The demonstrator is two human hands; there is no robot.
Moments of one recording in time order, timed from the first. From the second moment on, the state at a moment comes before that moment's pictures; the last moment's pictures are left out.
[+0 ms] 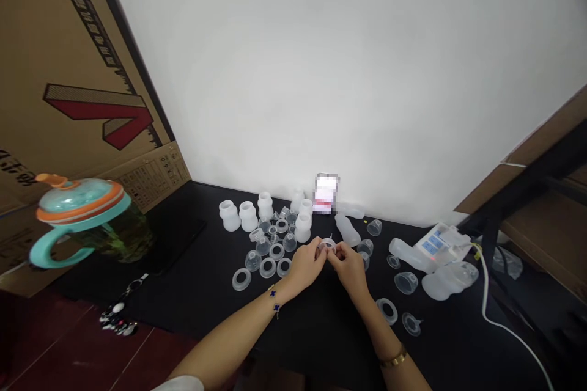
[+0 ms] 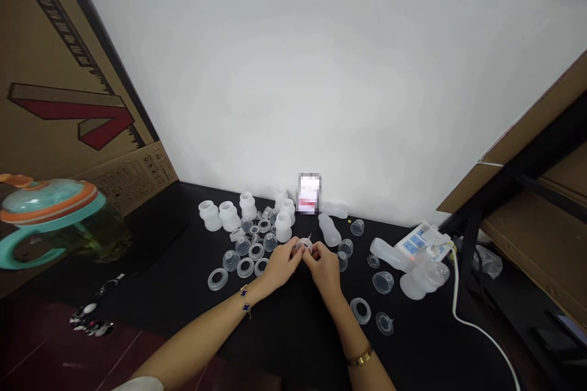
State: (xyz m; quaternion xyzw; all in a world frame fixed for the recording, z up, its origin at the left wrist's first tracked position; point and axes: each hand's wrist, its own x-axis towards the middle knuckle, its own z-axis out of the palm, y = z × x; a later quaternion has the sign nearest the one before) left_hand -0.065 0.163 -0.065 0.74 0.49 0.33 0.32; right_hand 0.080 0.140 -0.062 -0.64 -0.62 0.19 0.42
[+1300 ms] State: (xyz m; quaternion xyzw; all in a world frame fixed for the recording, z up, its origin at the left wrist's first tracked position) left_hand -0.067 0.160 -0.057 0.75 0.49 0.32 0.31; right_hand 0.082 0.140 -0.061 -0.63 -0.62 0.17 0.43
